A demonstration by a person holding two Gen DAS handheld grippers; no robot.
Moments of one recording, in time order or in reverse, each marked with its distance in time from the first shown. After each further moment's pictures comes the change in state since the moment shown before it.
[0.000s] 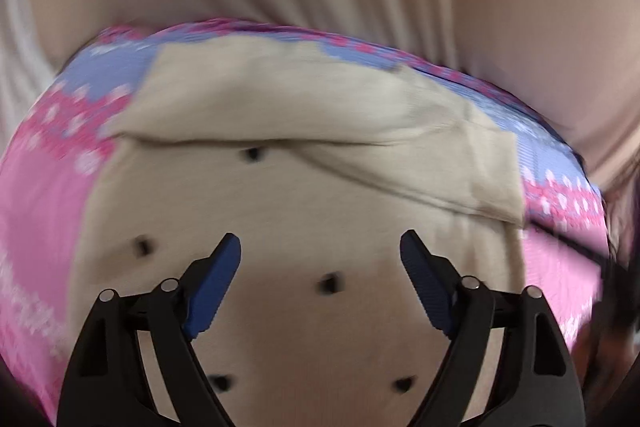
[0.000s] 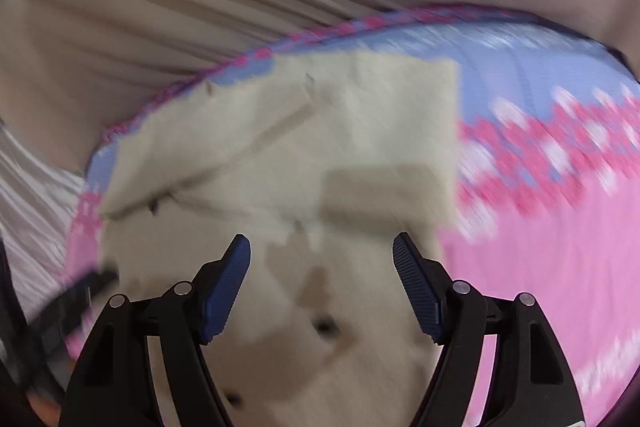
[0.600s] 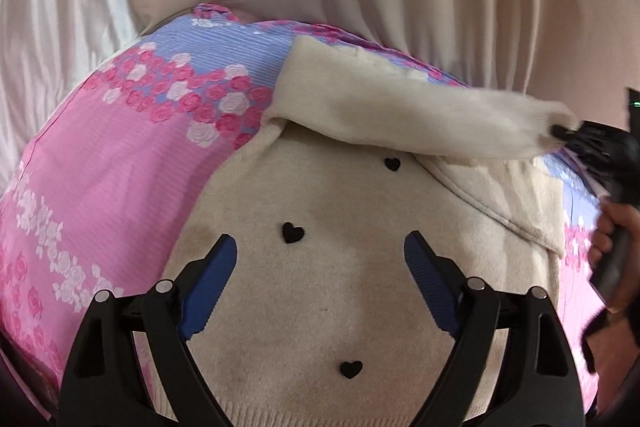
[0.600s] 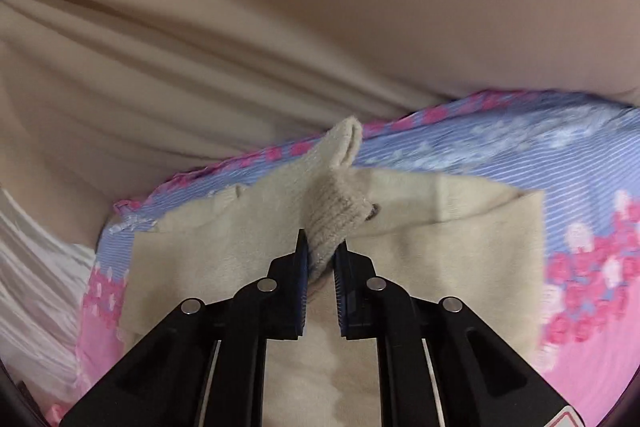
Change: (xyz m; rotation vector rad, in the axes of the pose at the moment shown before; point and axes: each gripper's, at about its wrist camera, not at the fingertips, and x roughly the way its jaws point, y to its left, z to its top) left arm -0.032 0.101 -0.013 -0.142 -0.043 0.081; right arm 0.017 0.039 0.075 0.010 -0.190 -0.016
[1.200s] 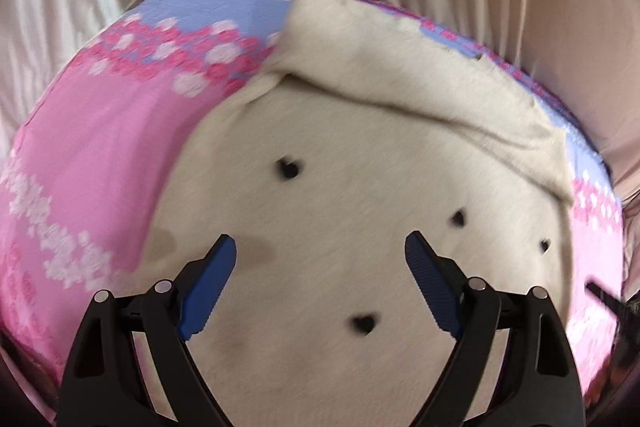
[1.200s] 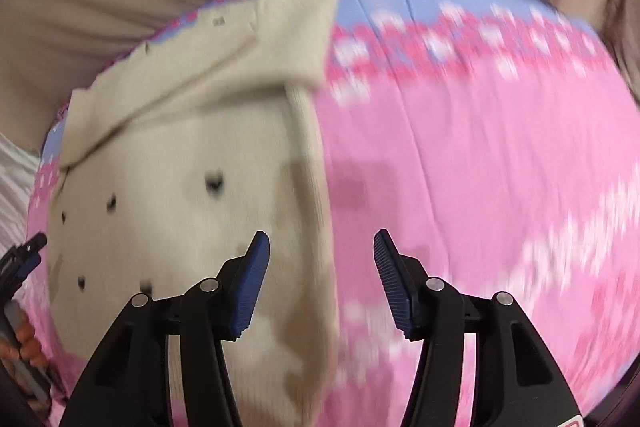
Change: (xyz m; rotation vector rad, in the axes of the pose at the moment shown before) left arm 0.007 0.008 -0.039 0.056 0.106 0.013; right arm -0.123 -0.114 -0.186 0.079 0.271 -0.208
